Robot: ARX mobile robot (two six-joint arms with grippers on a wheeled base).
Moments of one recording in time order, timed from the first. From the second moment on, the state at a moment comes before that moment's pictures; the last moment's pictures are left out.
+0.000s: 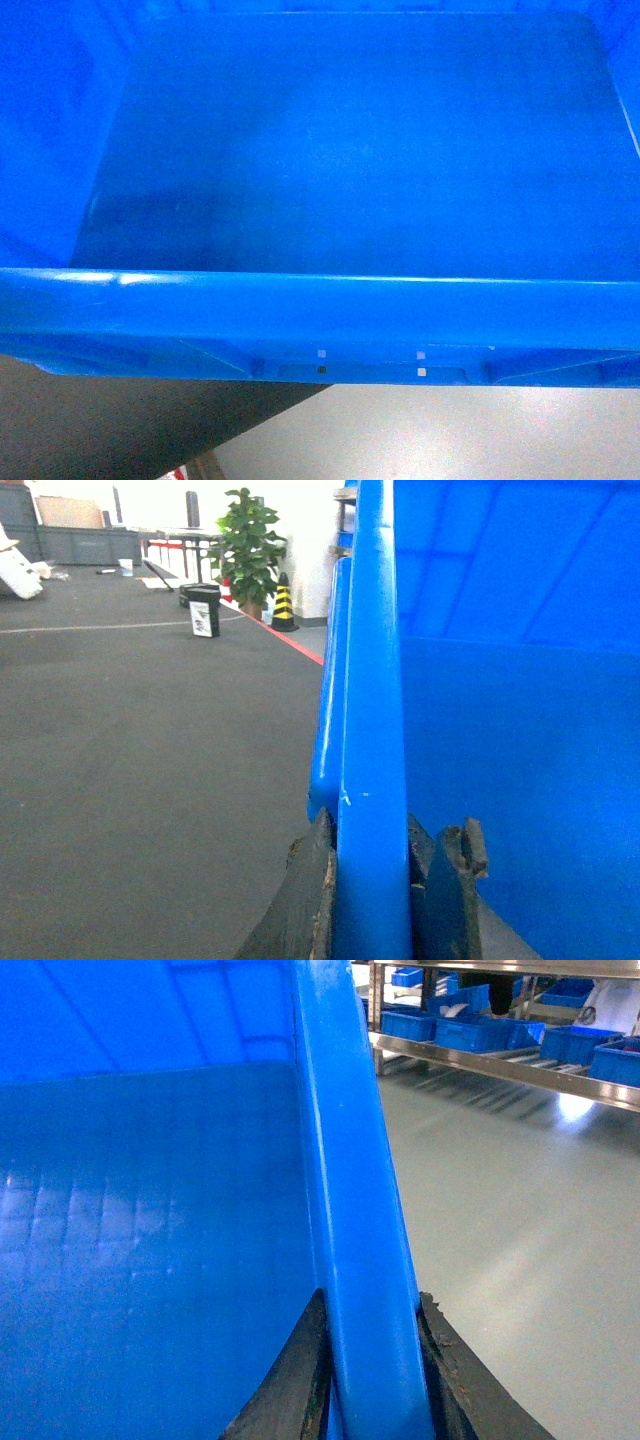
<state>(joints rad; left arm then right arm) -0.43 0.93 0.24 0.82 -0.46 -0.01 0.32 0.91 0.41 0.41 0.41 0.12</state>
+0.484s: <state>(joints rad) -0.43 0.93 0.24 0.82 -0.46 -0.01 0.32 0.91 0.41 0.41 0.41 0.11</state>
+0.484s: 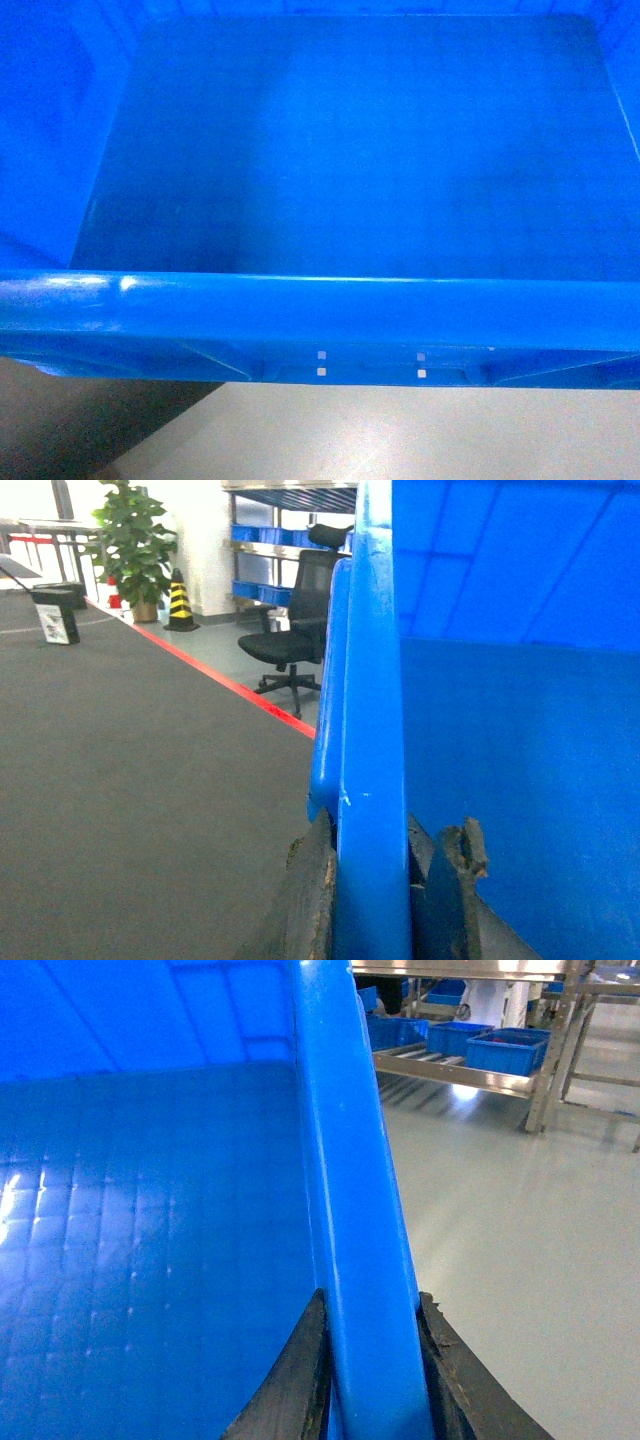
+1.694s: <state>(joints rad) -0.43 0.93 0.24 0.82 -0.46 -0.01 0.32 0.91 0.41 0.41 0.41 0.11</state>
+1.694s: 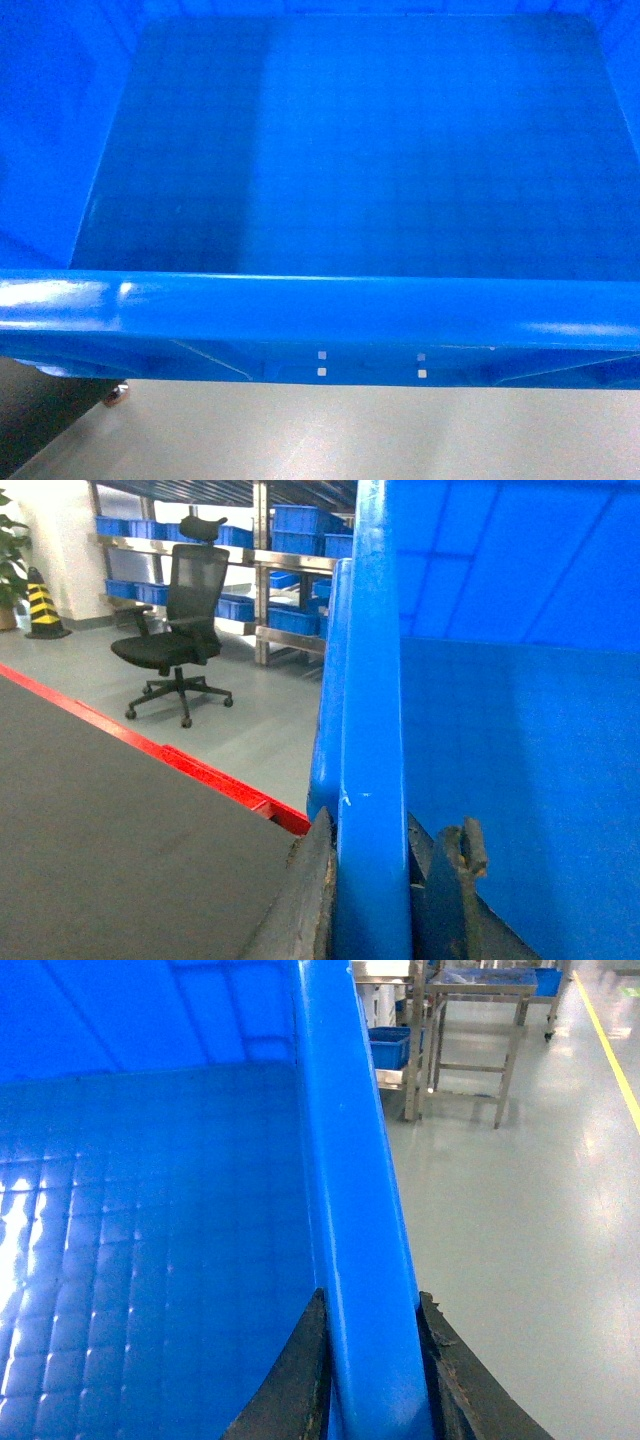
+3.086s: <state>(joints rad) -0.43 0.93 0.24 0.82 -0.46 -0.01 0.32 0.91 0.41 0.41 0.41 0.11</state>
